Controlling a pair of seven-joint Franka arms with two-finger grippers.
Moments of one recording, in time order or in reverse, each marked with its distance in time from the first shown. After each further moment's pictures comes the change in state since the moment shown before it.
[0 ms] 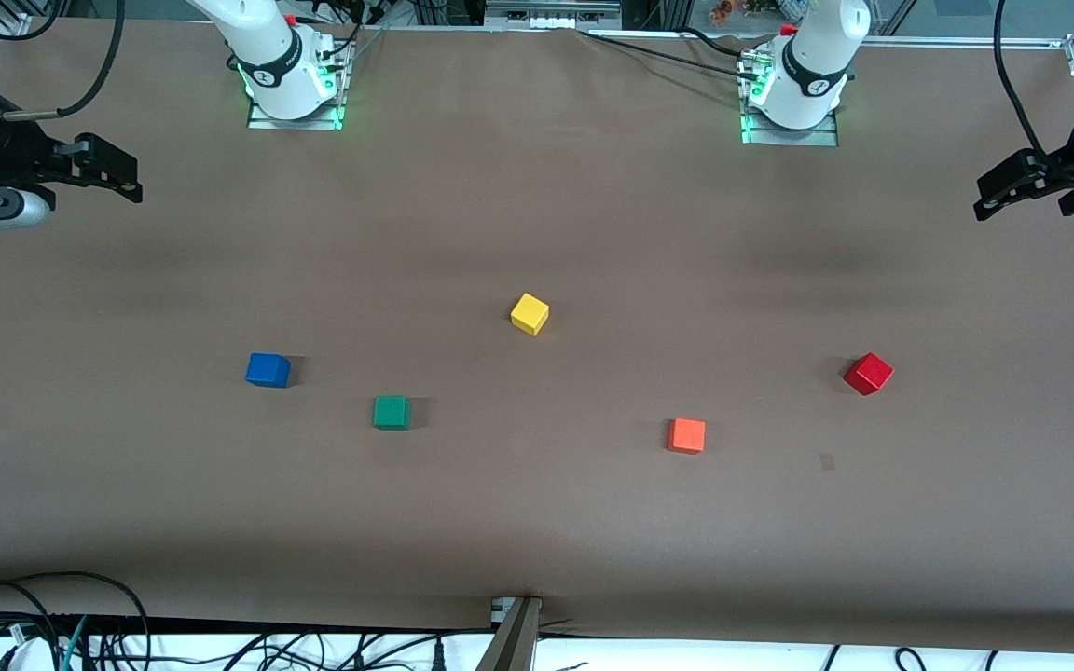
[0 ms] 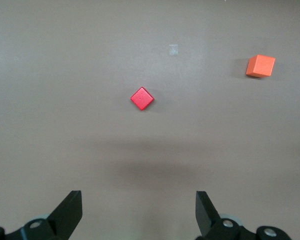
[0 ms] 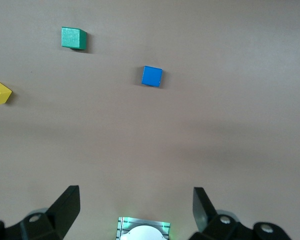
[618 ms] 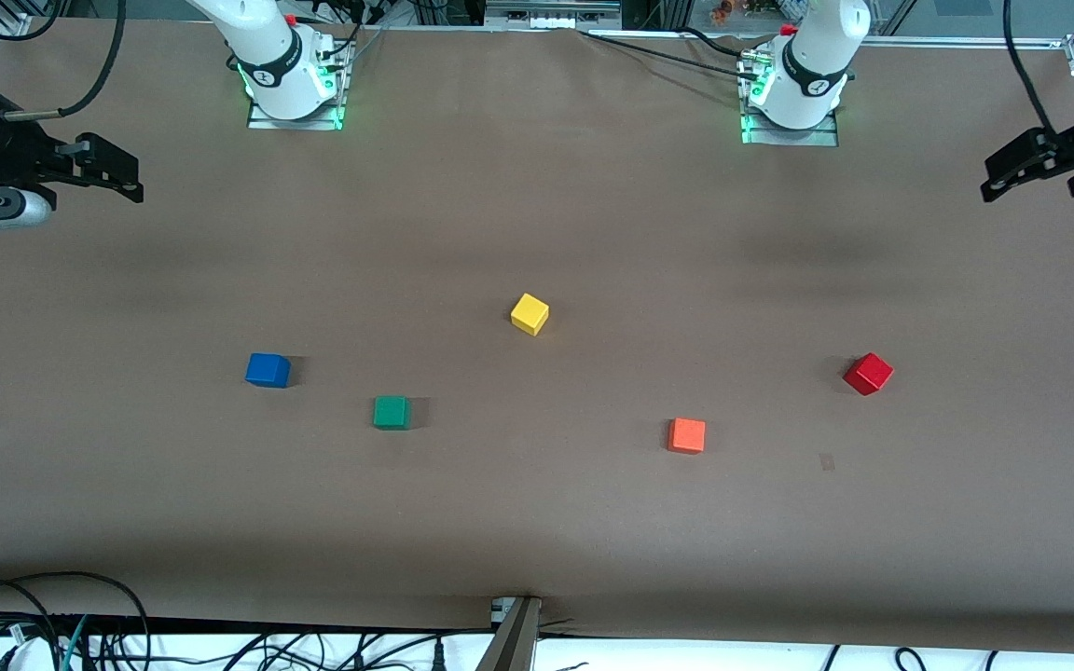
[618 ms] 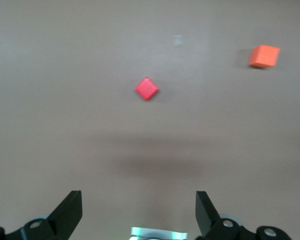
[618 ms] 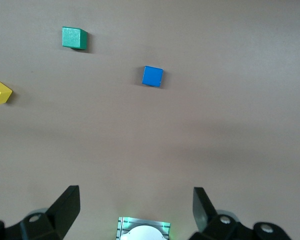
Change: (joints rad) left arm -0.004 0.000 0.004 0.065 0.057 -0.101 0.000; right arm 0.000 0.000 0.002 0.000 0.000 0.000 0.000
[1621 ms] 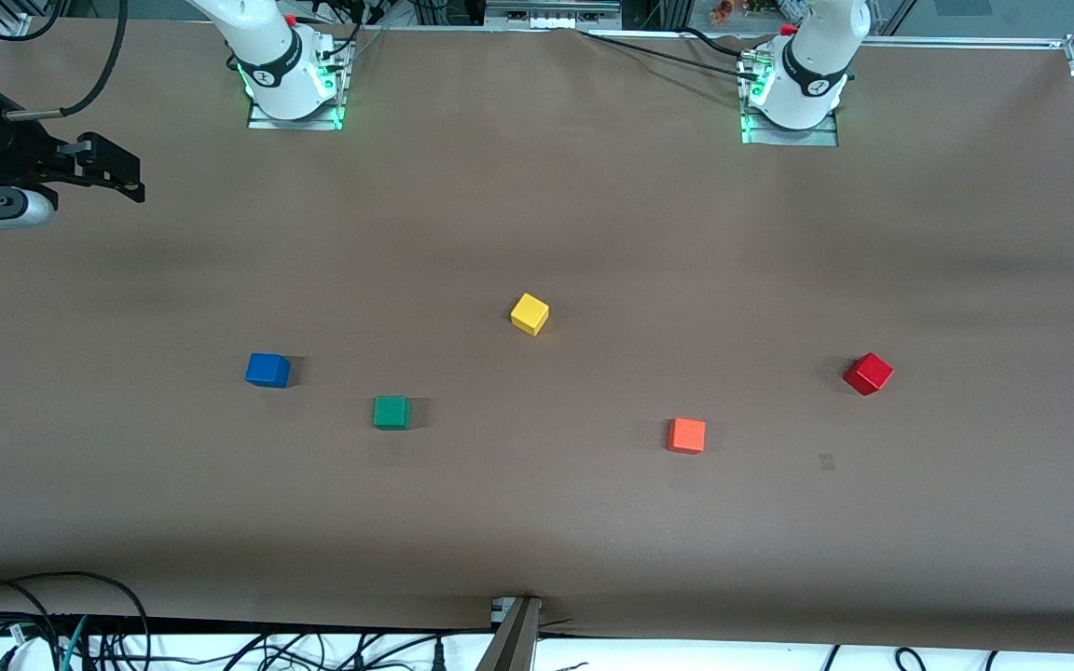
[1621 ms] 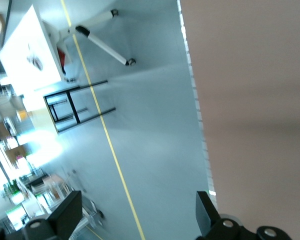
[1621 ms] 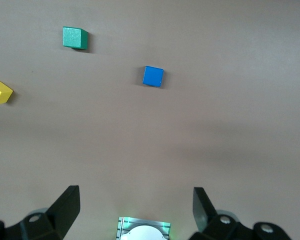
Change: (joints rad) left arm 0.396 0.266 0.034 0.096 0.731 0.361 0.589; right arm -0.001 0.000 0.002 0.000 0.001 0.000 0.000
